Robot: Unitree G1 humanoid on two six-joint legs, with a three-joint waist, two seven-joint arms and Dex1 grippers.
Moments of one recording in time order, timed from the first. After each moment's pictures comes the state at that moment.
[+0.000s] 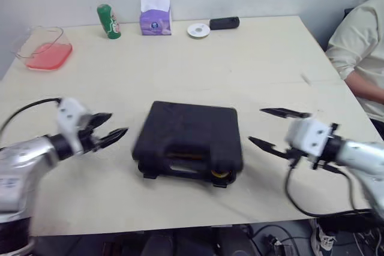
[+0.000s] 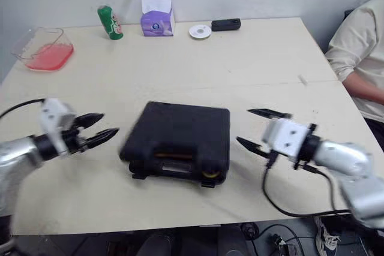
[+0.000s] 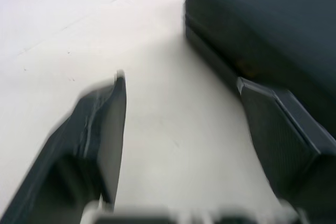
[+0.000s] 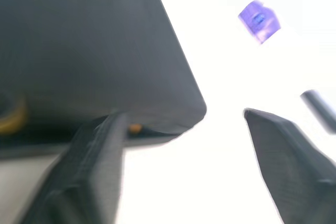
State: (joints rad) left arm 0.04 0.92 0.55 -0.33 -0.58 0.76 -0.88; right arm 0.09 -1.04 -0.31 -0.50 0.52 0.21 0.89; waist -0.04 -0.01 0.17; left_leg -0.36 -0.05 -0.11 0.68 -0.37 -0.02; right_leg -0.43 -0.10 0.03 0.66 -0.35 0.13
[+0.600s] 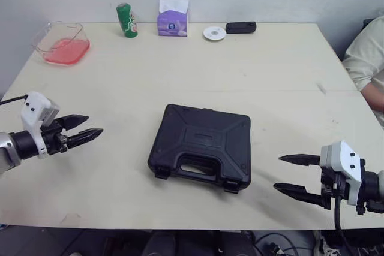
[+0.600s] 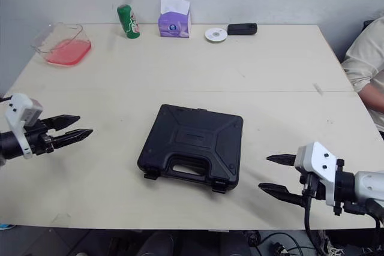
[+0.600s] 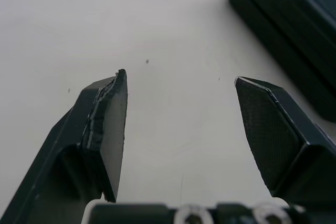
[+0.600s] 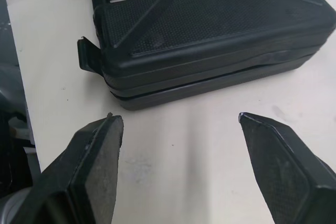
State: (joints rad) left arm -0.18 0.97 0.42 -0.11 -0.55 0.68 -0.90; right arm 0.34 -1.00 -0.45 -0.60 0.64 0.44 1.07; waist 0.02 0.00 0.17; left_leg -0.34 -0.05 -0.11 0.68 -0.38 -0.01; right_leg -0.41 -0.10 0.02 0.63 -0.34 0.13
